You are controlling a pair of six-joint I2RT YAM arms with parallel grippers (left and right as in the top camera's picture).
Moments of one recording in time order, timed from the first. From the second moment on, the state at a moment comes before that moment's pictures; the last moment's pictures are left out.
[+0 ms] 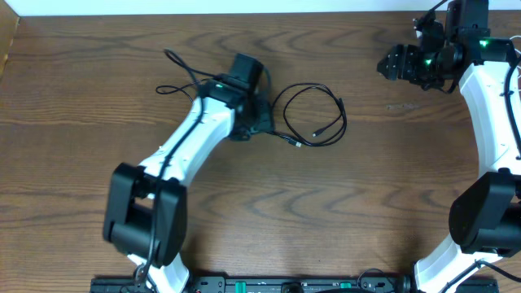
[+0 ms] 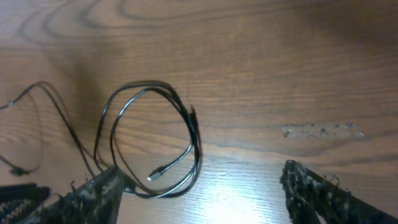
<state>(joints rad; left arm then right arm) -0.40 1.86 1.39 -0.78 0.16 -0.60 -0.07 1.86 1.71 -0.93 -0.36 0.12</state>
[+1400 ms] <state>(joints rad) -0.48 2.05 1.37 -0.62 0.11 -0.92 -0.07 1.86 1.71 -0.95 -0.31 0.12</state>
